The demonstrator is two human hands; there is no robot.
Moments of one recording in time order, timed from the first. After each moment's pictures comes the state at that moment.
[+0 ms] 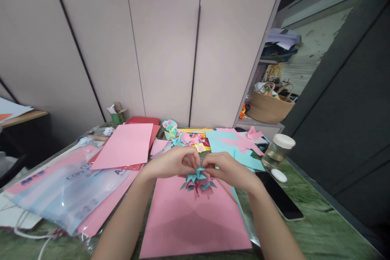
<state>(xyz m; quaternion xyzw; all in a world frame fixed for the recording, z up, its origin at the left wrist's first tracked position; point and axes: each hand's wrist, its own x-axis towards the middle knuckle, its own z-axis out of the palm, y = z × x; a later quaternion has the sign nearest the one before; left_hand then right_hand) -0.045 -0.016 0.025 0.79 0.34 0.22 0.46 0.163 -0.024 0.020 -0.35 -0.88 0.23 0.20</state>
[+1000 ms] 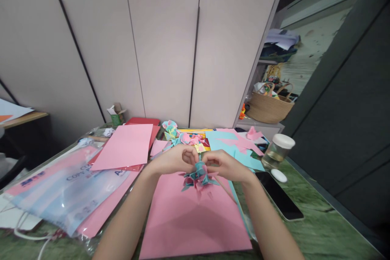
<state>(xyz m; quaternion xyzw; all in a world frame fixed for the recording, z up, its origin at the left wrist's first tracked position) -0.039 -0.006 0.018 0.73 0.35 0.26 0.53 0.168 -0.002 0.002 -0.28 -0.81 0.45 0.27</state>
